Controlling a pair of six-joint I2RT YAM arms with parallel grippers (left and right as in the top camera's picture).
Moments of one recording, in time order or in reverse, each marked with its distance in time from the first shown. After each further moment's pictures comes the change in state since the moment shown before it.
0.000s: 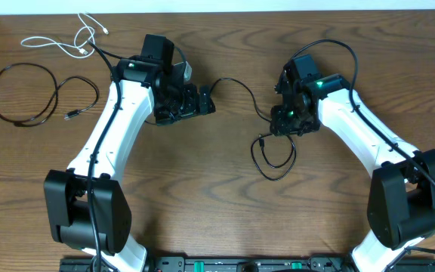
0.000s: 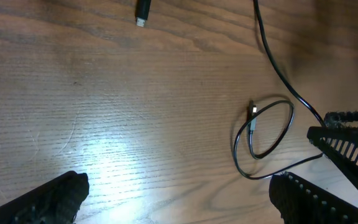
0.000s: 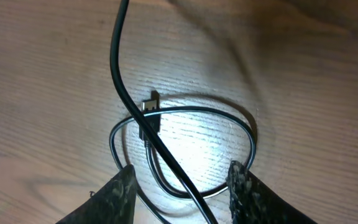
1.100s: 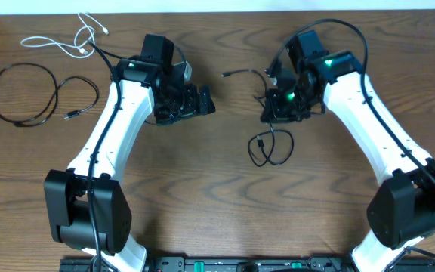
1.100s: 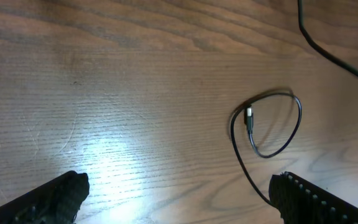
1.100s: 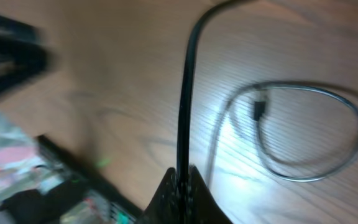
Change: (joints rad) left arm 0.000 0.000 0.000 0.000 0.000 0.000; right arm 0.000 0.002 0.279 -0.238 -0.325 -0.019
